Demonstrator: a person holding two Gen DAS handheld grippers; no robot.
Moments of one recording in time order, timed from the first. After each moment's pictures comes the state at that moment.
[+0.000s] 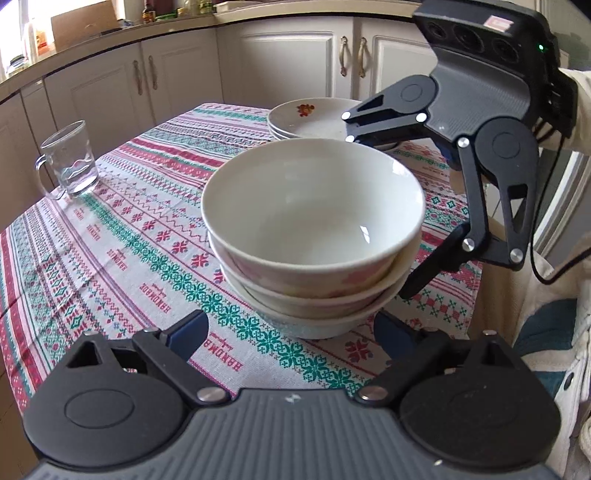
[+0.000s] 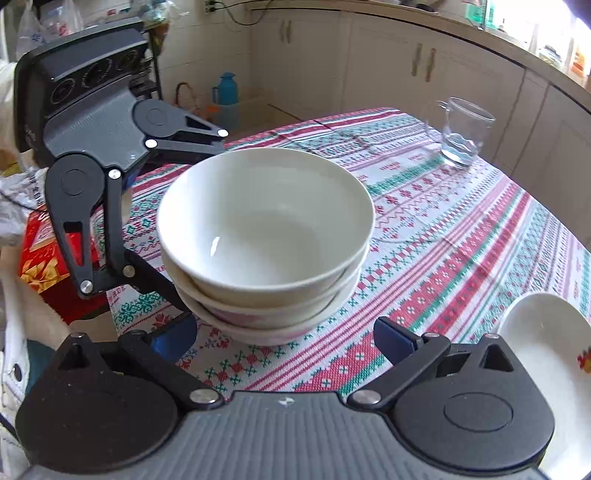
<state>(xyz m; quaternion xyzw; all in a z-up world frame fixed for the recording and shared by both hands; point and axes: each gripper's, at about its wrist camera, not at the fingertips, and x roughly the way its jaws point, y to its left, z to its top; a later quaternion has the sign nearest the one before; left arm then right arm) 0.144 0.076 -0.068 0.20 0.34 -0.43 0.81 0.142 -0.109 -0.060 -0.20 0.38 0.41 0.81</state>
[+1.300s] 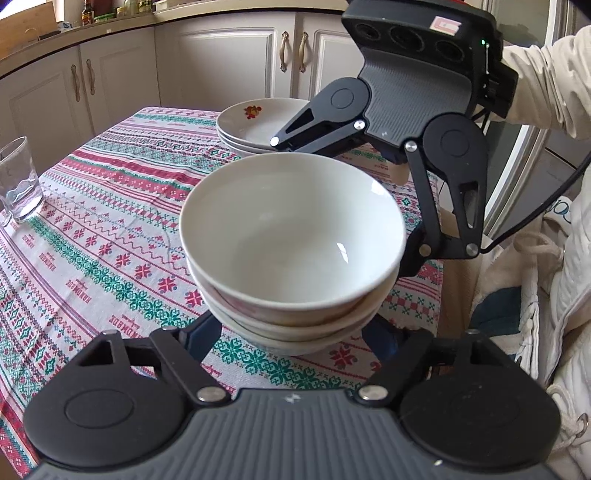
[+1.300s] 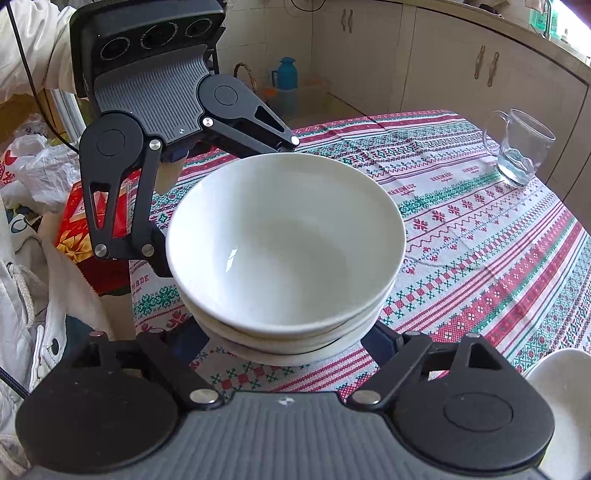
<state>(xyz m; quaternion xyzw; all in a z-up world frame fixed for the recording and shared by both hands) 0.168 0.073 -0.063 0.21 0.34 -0.53 0.75 0.164 -0.100 -0.058 -0.23 0.39 0.49 0.75</state>
